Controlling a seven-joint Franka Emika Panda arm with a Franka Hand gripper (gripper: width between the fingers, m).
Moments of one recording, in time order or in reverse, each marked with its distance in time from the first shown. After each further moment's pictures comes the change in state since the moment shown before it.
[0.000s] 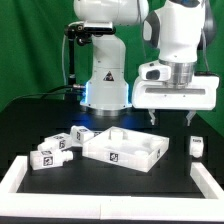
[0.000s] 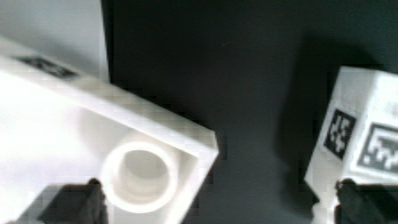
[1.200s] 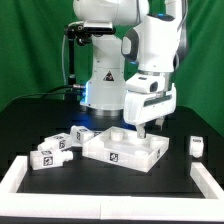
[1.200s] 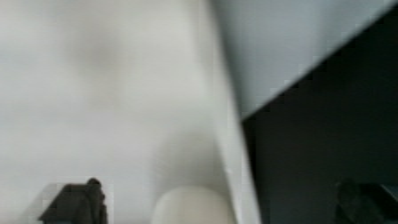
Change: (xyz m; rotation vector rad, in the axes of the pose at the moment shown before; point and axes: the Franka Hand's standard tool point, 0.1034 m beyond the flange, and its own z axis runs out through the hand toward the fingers) arm -0.013 0.051 0.029 -0.066 0.112 -0.836
